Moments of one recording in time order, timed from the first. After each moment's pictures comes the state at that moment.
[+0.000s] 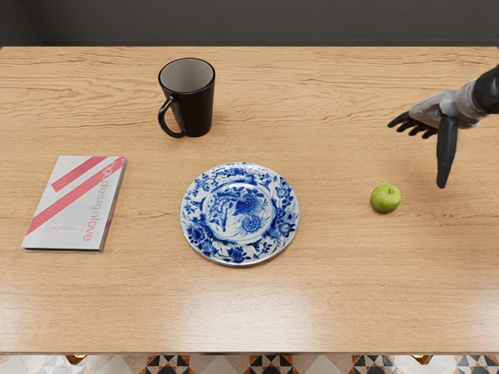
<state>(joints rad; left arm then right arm) -0.01 0.00 -0.08 -0.13 0.12 -0.09 0.08 1.46 -0.71 -0.03 1.05 -0.58 0.61 -0.55</state>
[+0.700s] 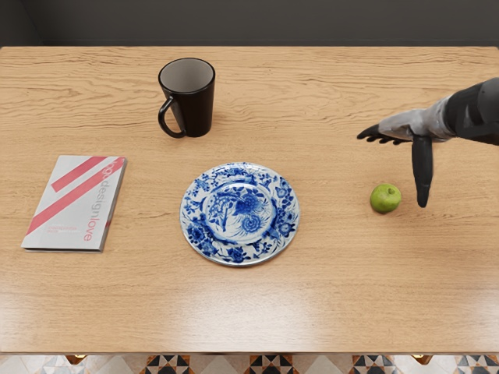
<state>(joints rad) -0.01 0.00 -0.08 -0.13 0.12 -0.09 0.08 1.44 -0.80 0.02 1.45 -0.71 0.45 -0.61</state>
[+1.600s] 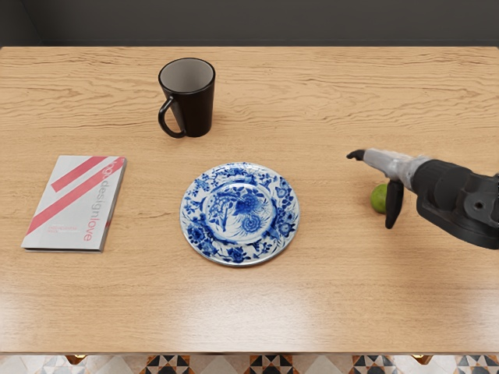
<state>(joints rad) -0.01 0.00 -0.08 -0.13 0.12 -0.09 0.08 1.12 -0.76 0.02 1.64 -1.11 -0.08 -0.61</state>
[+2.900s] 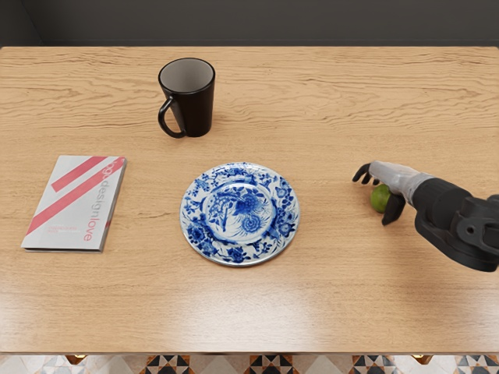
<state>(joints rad) -0.01 0.00 -0.08 -0.13 0.12 -0.09 0.08 1.03 -0.74 0.01 1.60 -1.19 -0.19 -0.61</state>
